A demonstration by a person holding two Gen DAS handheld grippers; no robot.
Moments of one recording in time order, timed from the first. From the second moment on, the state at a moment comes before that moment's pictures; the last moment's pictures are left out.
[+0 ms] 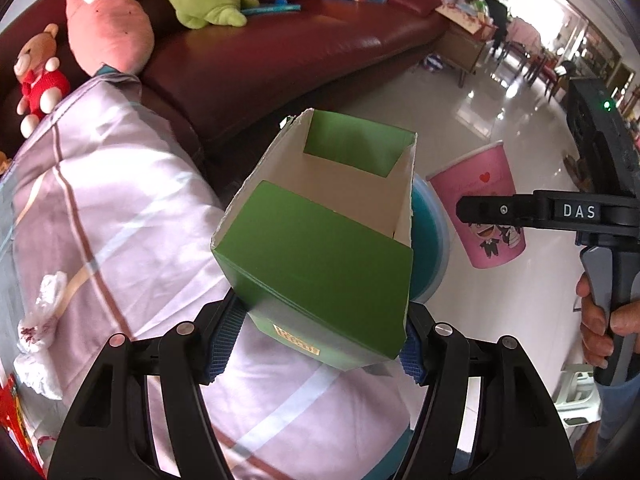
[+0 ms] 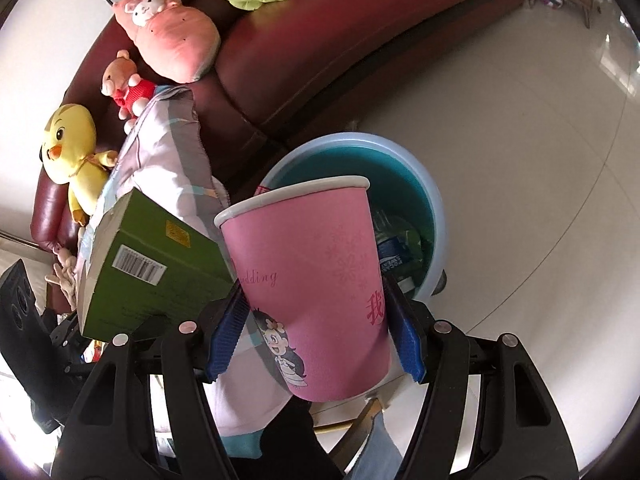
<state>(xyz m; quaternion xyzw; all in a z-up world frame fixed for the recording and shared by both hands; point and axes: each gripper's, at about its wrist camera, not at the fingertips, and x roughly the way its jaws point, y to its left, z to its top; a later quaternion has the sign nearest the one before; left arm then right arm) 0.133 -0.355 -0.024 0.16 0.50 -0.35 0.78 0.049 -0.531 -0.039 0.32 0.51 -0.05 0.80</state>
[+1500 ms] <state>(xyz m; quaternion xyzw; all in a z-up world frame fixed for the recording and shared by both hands) 0.134 -0.320 -0.039 0.13 0.53 -0.32 0.77 0.062 -0.507 -0.052 0.29 0.56 -0.07 0.77</state>
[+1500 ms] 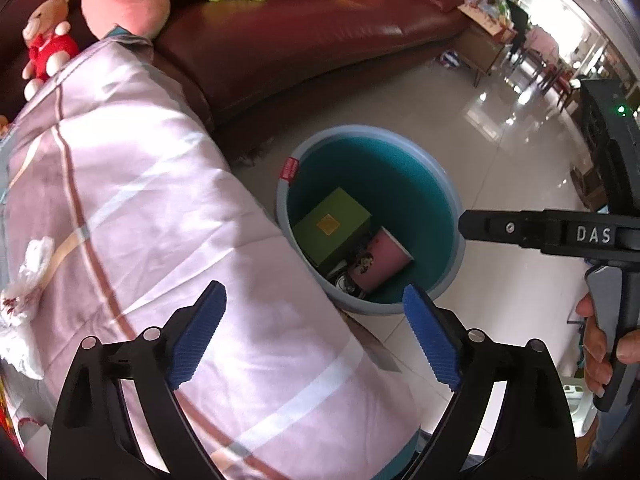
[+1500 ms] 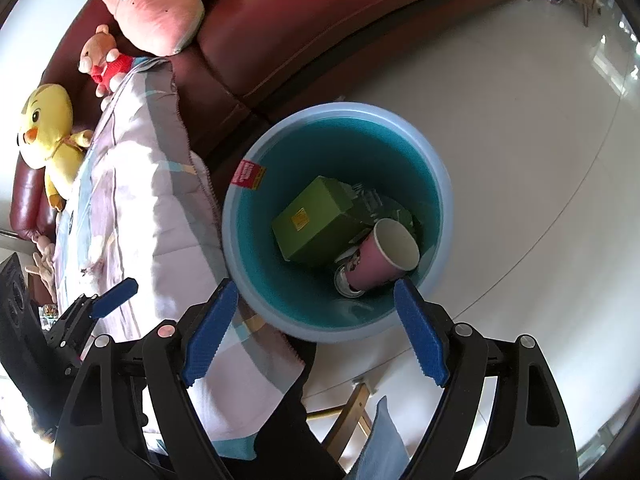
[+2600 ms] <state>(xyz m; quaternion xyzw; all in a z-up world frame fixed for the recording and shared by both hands) 0.095 -0.053 0.011 0.00 0.51 -0.18 0.84 0.077 -0.297 0.003 0.18 0.59 0.05 0.78</state>
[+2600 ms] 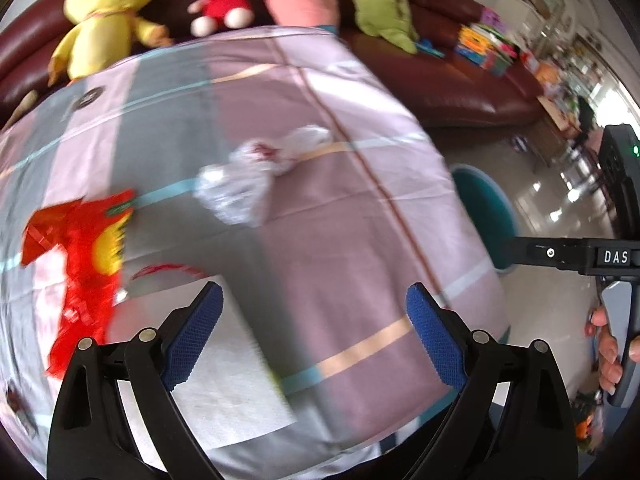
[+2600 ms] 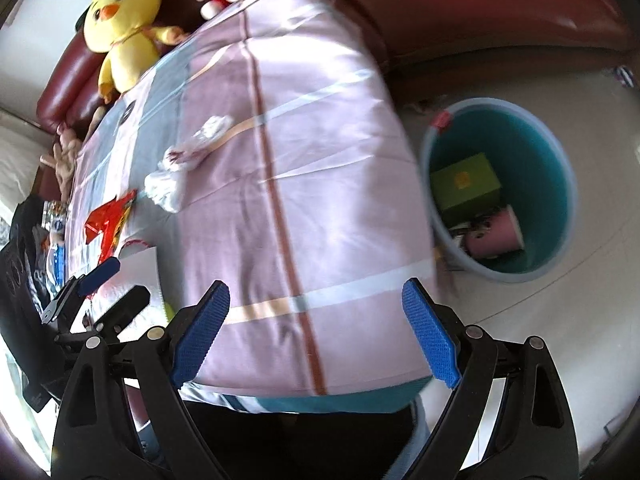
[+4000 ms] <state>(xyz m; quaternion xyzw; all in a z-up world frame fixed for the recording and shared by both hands) 0.065 -0.003 -0.032 -0.05 0.52 -0.09 0.85 0.065 -0.229 -0.053 0.19 0.62 0.11 0.75</state>
